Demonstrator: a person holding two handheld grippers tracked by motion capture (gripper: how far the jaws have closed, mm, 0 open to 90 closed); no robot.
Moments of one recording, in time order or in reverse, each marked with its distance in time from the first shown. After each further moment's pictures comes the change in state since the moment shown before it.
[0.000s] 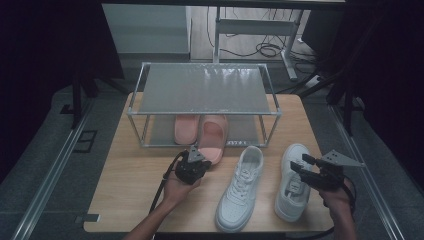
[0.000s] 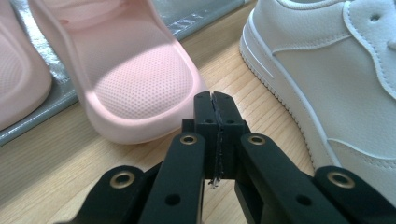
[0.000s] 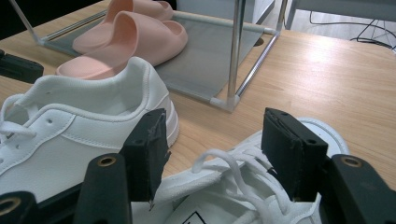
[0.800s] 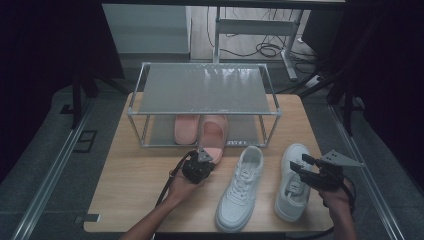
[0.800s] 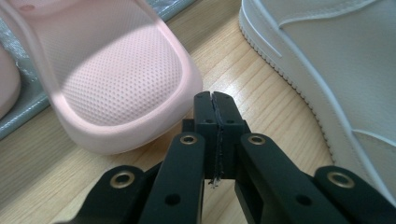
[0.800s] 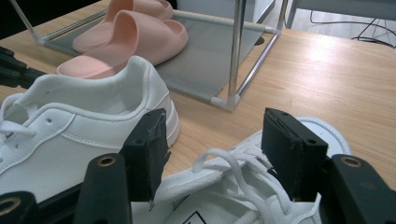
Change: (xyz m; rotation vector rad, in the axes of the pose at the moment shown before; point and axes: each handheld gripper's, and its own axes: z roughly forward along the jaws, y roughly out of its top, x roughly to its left) left arm -0.003 0.003 0.024 0.098 0.003 0.077; right arm 0.000 -0.001 0.001 0.000 0.001 0.001
